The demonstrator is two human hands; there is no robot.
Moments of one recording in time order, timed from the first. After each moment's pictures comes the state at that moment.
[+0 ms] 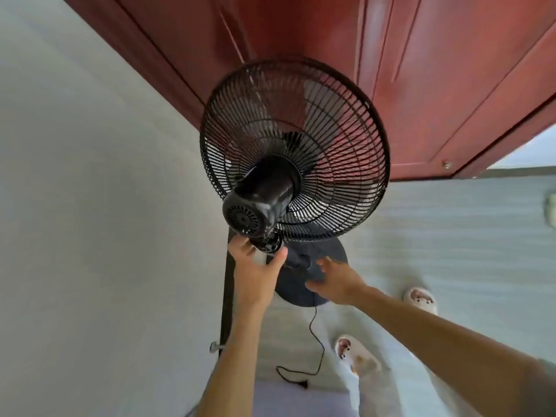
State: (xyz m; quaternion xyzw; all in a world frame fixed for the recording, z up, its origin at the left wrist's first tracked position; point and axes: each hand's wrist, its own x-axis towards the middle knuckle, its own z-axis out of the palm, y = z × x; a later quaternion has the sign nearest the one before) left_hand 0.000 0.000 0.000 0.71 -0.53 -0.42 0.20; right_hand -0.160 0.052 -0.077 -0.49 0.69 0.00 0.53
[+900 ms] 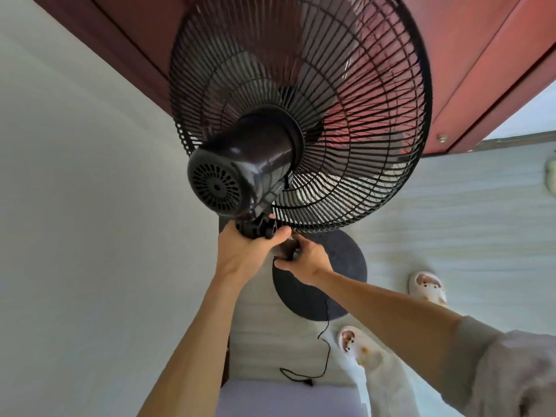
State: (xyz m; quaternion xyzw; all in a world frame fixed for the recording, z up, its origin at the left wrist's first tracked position) left_hand -0.008 -0.028 0.000 0.68 -0.57 -0.45 0.10; right_hand -0.108 0.036 -0.140 -0.36 0.73 -0.21 0.54
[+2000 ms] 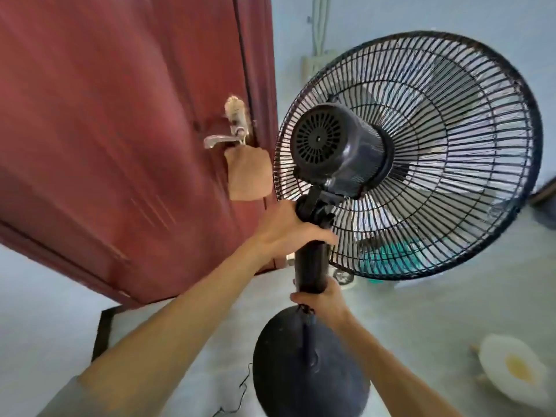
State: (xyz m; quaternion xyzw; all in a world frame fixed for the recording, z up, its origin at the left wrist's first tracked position) left_hand -0.505 0.261 0.411 0.35 -0.81 -0.46 0.04; right_hand -0.563 0.382 0.228 -0.16 0.73 -0.51 0.43
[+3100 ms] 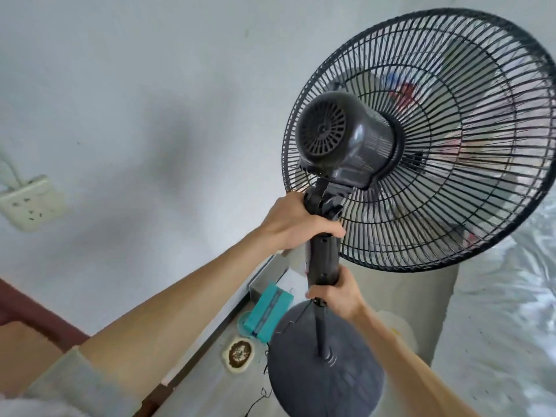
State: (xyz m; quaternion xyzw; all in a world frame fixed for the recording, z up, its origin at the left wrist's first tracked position) left_hand -0.877 0.421 0.472 -0.01 -0.87 -0.49 -0.05; right_hand -0.866 0.569 0.325 0.03 0.79 -0.60 0.15
